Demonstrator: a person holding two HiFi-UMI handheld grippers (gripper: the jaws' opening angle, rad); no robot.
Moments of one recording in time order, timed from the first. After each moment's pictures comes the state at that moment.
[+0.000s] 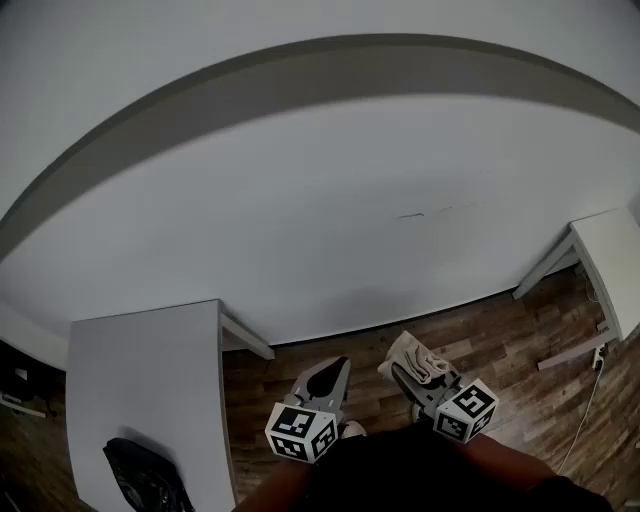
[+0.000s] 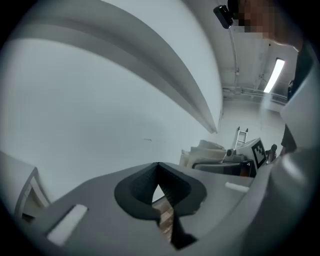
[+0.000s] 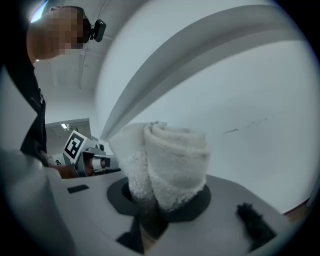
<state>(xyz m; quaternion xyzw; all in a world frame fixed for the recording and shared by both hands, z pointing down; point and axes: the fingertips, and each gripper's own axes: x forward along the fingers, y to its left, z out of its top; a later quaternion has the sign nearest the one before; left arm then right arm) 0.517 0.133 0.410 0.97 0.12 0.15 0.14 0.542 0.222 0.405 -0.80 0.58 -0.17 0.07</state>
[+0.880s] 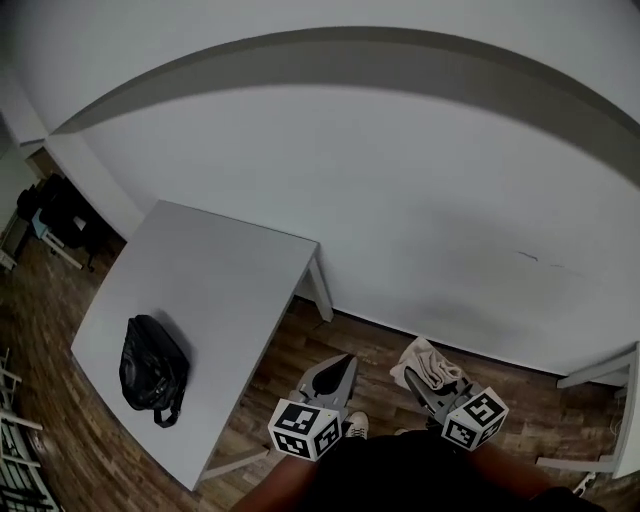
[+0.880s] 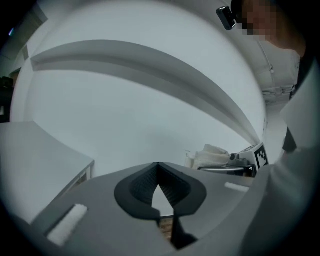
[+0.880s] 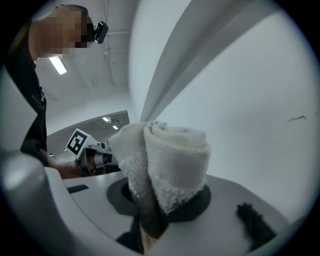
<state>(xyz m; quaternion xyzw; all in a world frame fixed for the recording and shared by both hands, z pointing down) 0.409 0.055 0.409 0.97 -0.13 0.10 0.18 0.479 0.137 0.408 -0.63 0.75 -0.17 0.02</state>
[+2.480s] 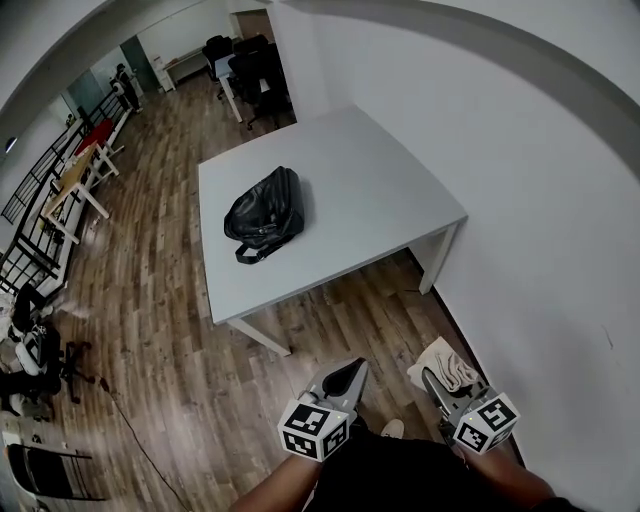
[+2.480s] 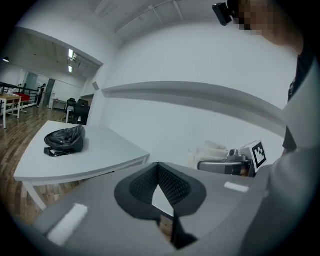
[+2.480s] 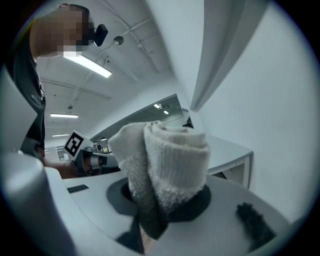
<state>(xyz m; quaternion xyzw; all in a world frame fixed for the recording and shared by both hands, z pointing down) 0.234 0.201 0.427 0.86 -0.46 0.05 0.21 0.356 0.207 0.422 -0.34 0.92 -0.17 -0.04</state>
